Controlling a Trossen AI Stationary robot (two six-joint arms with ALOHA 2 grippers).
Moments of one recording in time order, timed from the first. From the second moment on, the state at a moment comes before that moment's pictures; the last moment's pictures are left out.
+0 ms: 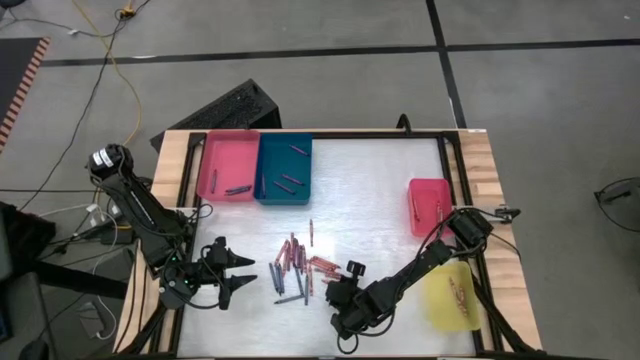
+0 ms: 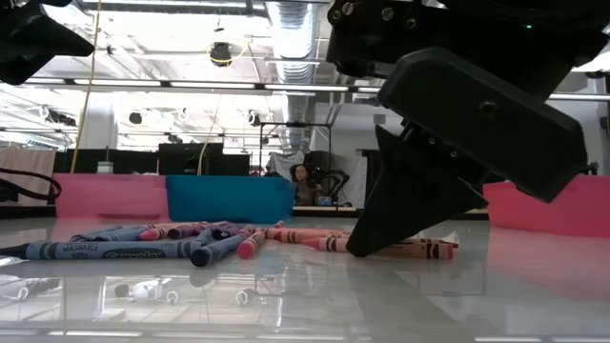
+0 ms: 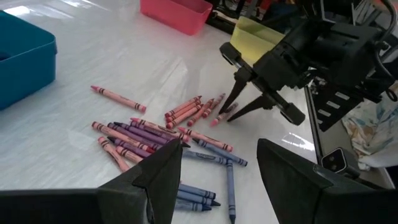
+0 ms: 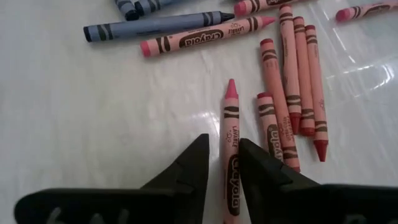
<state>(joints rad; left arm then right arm) -0.98 1.11 0.55 -0.01 -1.00 -0.91 0.60 2.12 1.44 -0.54 0.60 0.80</state>
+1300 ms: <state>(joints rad) -0.98 1.11 0.55 -0.01 -1.00 -0.92 0.60 2.14 1.90 -1.04 0.46 0.70</state>
